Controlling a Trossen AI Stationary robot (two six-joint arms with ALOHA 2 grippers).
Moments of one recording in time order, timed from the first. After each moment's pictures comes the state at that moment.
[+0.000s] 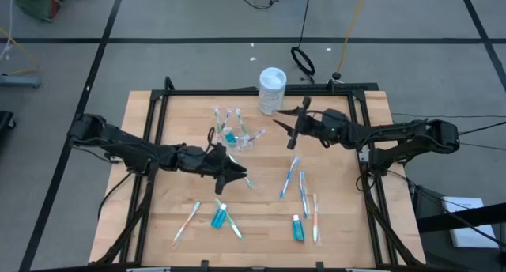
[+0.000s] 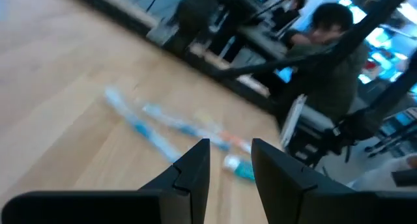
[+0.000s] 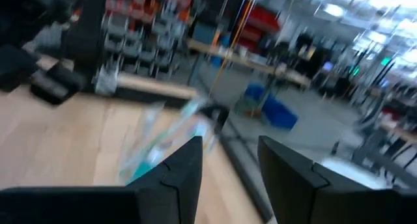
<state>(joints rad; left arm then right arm) -0.20 1.33 0.62 0.51 -0.08 -0.58 -0.19 1.23 0.65 0.57 0.18 -0.36</state>
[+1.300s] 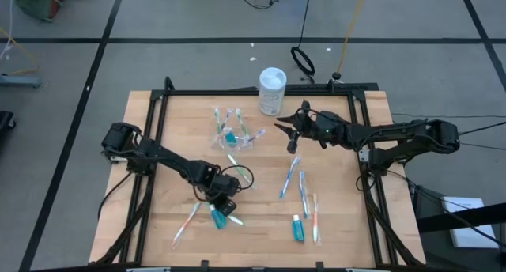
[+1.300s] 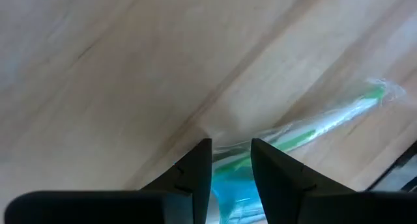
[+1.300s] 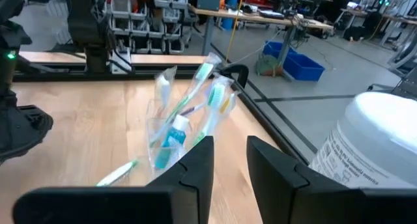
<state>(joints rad) -0.28 1.76 0.92 -0.40 0.35 -1.11 -0.19 1.23 0.65 0.40 0.18 -0.12</state>
